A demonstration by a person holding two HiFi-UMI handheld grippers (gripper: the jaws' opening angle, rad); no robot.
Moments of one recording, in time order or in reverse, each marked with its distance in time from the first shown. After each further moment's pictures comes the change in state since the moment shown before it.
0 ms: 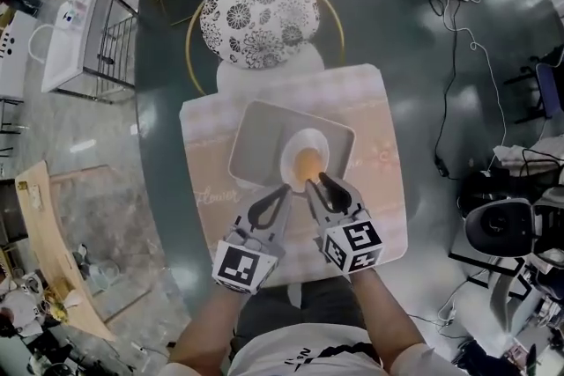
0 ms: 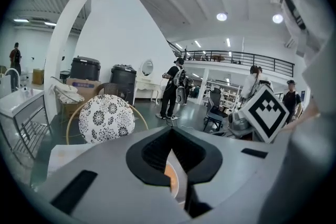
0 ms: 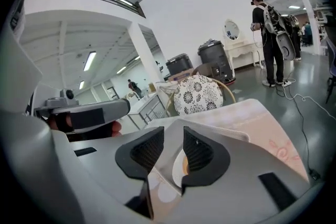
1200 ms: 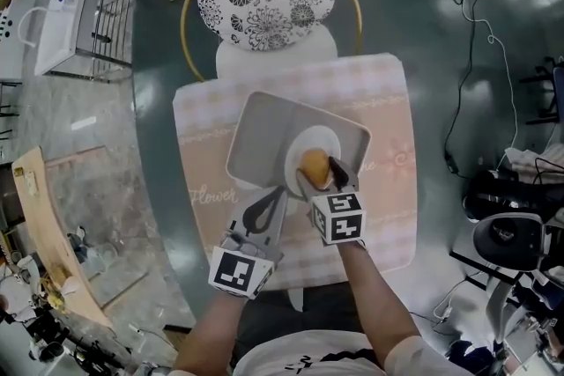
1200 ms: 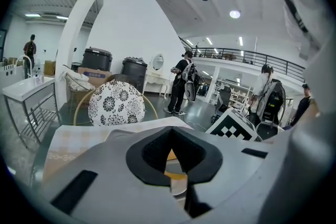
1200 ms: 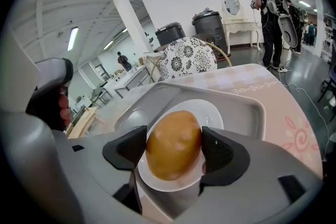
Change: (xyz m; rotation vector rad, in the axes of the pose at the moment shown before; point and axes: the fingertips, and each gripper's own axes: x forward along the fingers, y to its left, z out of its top) left arm 0.016 0.040 -0.052 -0.055 0.040 0.083; right arm 0.093 -0.055 -0.094 0.003 0.304 -0.098
